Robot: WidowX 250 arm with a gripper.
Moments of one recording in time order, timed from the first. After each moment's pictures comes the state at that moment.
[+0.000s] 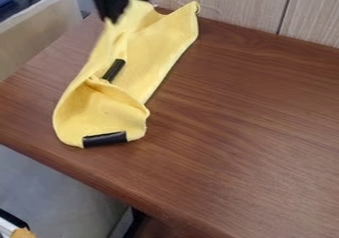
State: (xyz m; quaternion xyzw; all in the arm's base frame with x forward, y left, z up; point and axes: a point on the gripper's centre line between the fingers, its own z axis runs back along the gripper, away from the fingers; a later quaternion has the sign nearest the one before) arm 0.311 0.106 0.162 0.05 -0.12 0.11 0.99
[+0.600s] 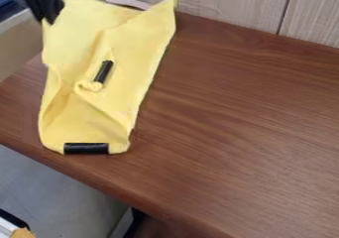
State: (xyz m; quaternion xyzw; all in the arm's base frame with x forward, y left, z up) arm 0.284 0.181 0.132 0.05 -0.08 0.17 0.98
